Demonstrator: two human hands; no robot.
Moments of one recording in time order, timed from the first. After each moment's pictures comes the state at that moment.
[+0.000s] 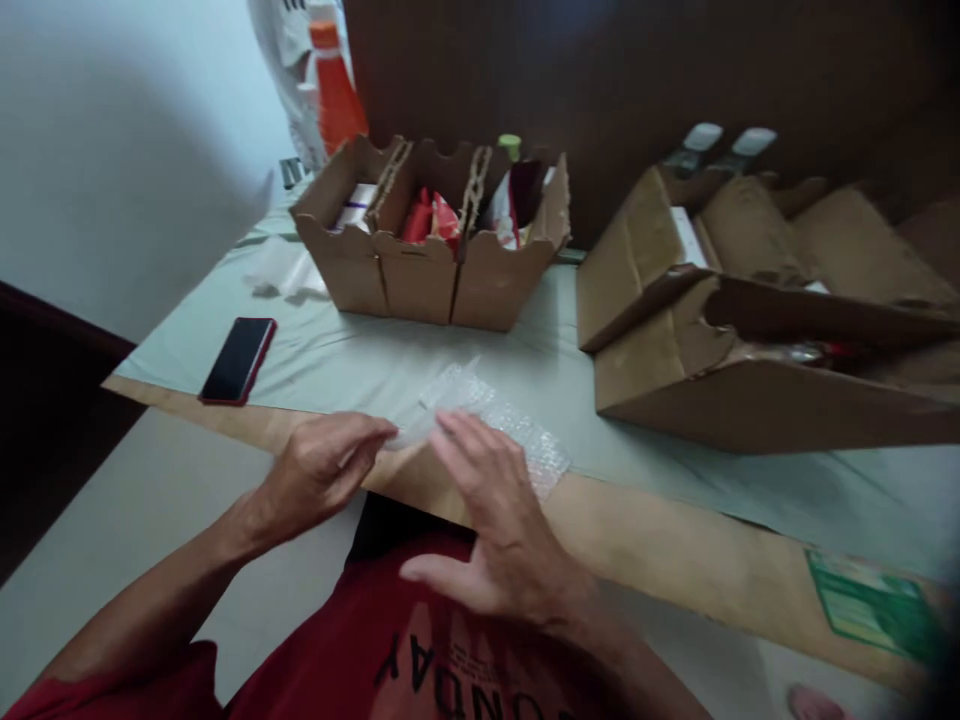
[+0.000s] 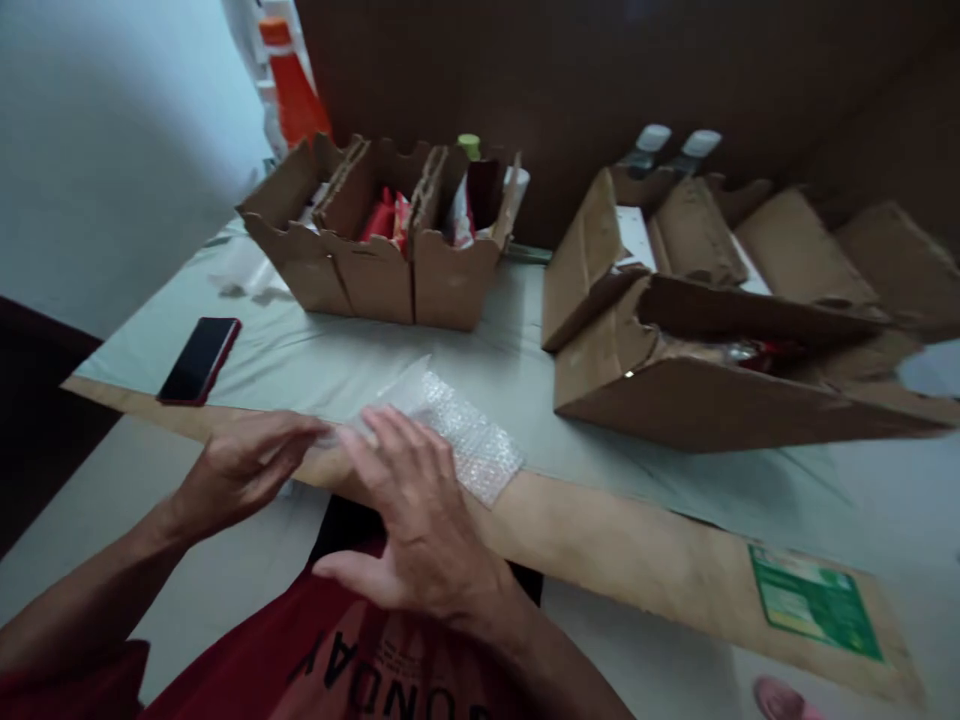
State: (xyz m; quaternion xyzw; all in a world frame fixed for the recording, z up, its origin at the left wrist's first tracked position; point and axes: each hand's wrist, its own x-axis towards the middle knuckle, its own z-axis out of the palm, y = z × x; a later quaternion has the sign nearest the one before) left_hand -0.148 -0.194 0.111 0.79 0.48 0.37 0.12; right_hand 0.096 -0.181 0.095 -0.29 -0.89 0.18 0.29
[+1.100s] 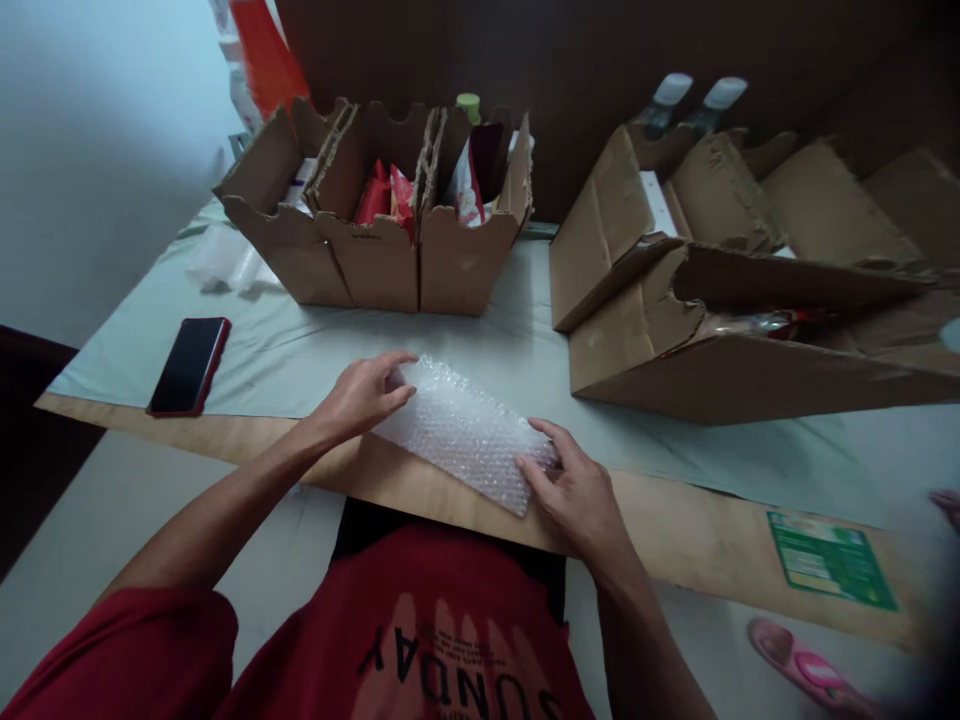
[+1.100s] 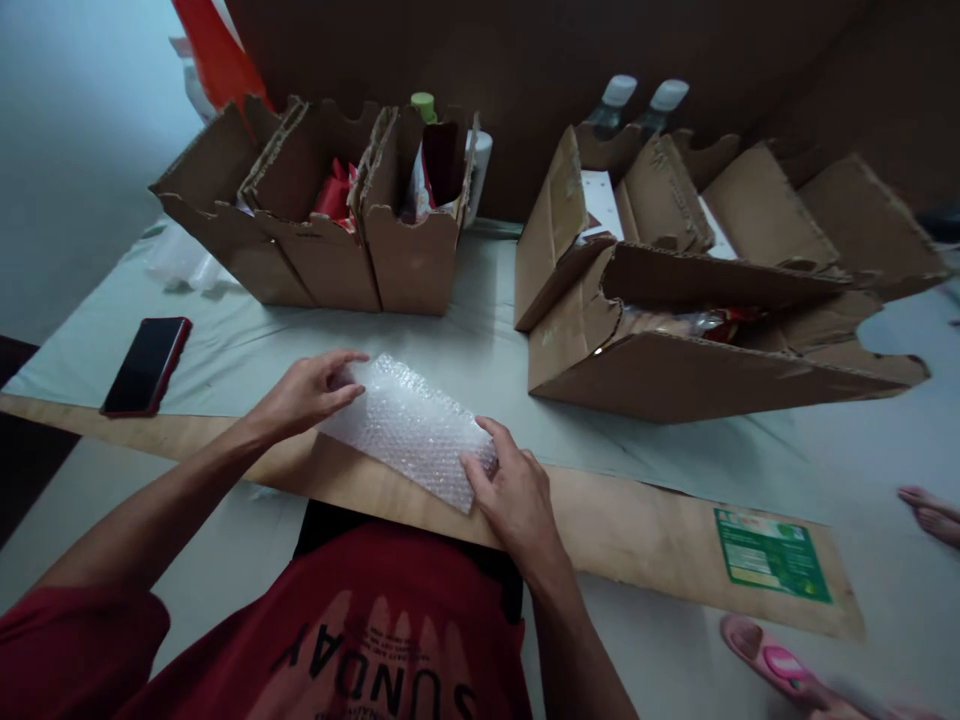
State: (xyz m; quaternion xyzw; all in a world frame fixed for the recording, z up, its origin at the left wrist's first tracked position) left_hand -0.104 -0.093 0.066 0.71 0.63 0.15 0.28; right_hand 0.195 -0.160 0.037 -0.63 -0.71 0.26 0.19
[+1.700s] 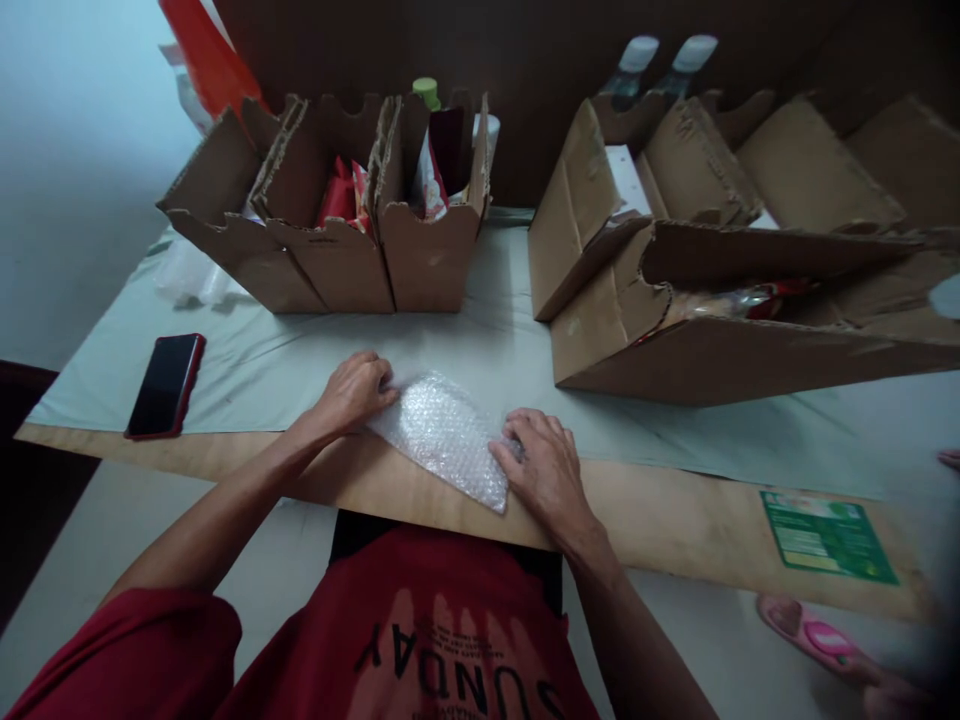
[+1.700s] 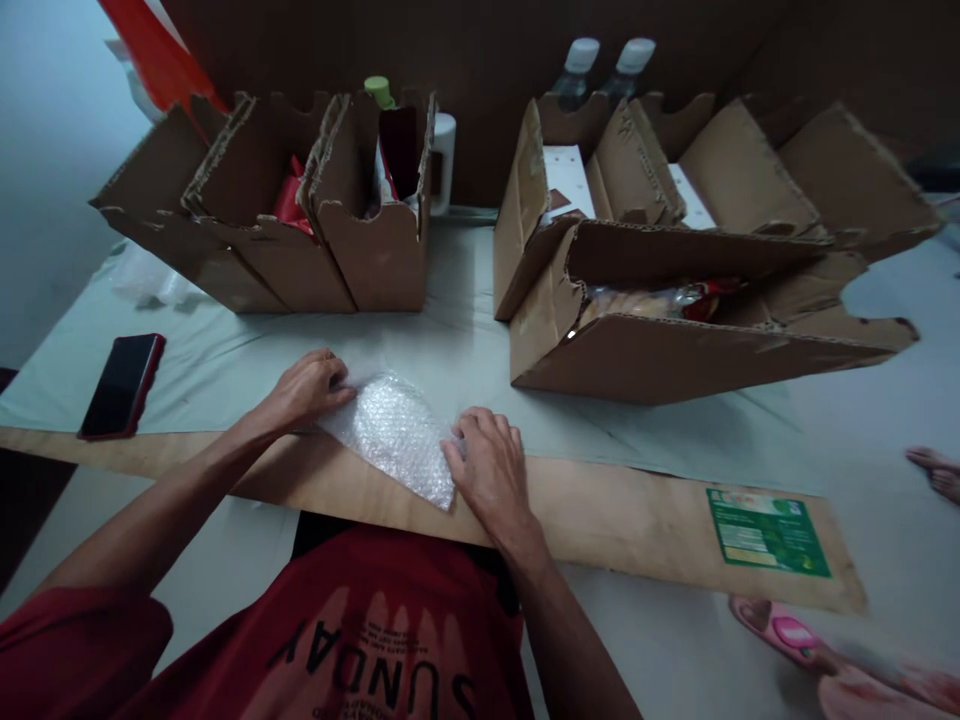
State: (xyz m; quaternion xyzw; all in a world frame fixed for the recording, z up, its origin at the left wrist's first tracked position) left_hand -0.092 -0.064 0.035 0.77 0.63 0.01 0.14; right_hand 0.193 -0.143 0.008 -0.61 -0.76 0.14 0.18
